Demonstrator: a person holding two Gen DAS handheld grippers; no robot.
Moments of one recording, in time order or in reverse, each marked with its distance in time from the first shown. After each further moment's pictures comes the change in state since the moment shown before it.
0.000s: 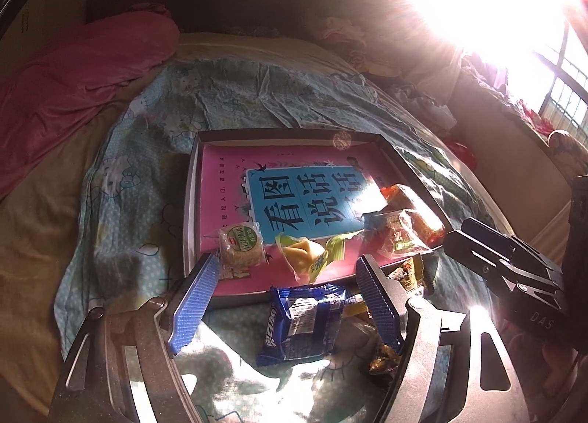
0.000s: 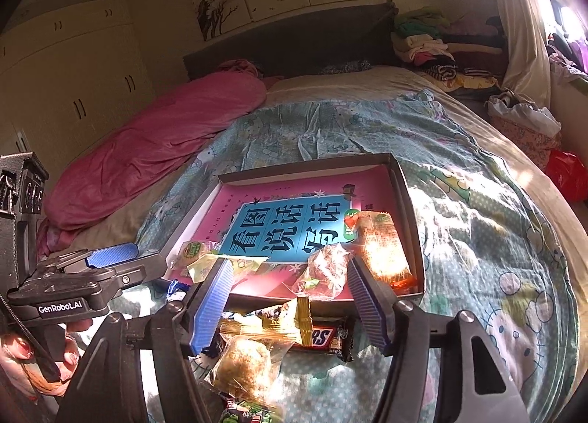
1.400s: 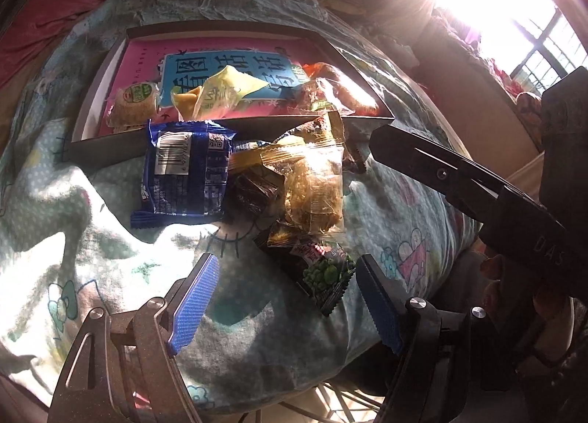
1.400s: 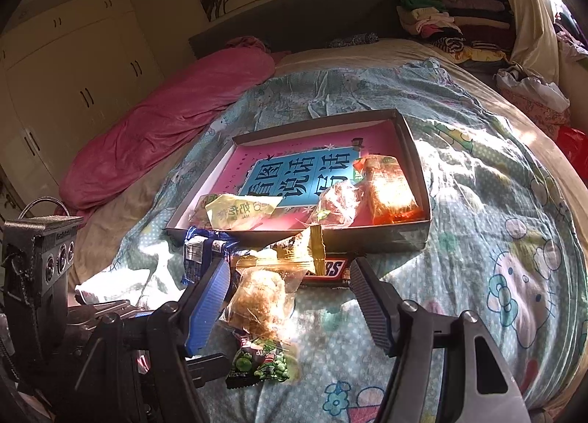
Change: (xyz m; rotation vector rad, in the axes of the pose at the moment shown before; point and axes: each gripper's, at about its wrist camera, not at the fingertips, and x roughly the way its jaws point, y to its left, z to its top) left arm 0.013 -0.057 -0.081 -0.011 0.273 -0.187; right arm -0.016 -0.001 -0.034 0.028 0.110 0.060
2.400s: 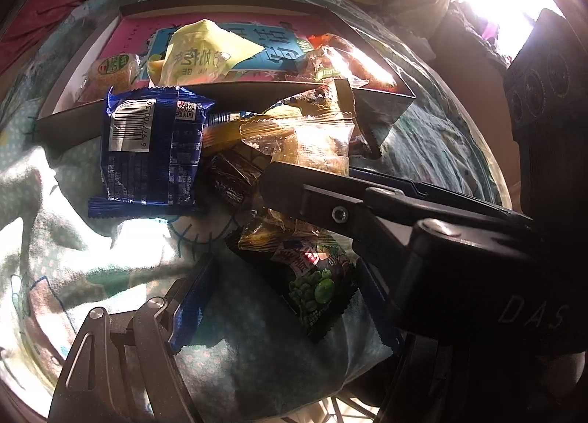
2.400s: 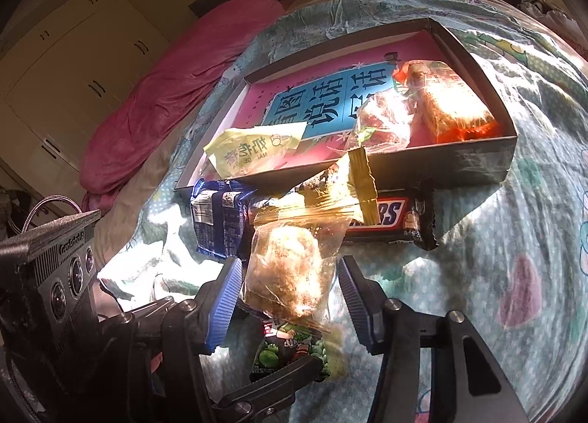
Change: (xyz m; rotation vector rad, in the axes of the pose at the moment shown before) left arm 0.038 -0.014 -0.001 -0.026 0.033 0.057; right arm 0.064 -0.003 -0.016 0.115 0.228 0.175
